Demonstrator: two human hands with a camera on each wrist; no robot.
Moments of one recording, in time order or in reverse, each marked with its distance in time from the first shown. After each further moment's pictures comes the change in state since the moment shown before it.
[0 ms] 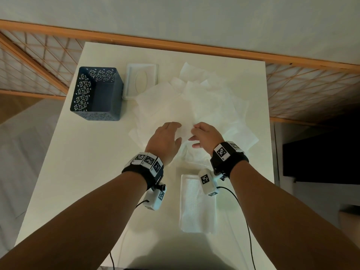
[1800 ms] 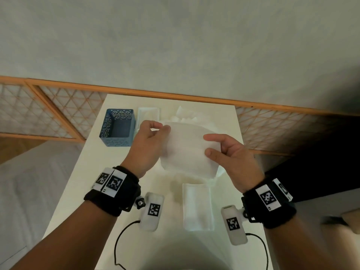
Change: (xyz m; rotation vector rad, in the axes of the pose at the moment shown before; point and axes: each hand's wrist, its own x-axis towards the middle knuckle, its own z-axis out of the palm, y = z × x) left_hand -0.143 0.077 -0.177 -0.929 0.185 -0.103; right_hand -0.255 -0.084 -0.026 0.228 -0.036 -0.543
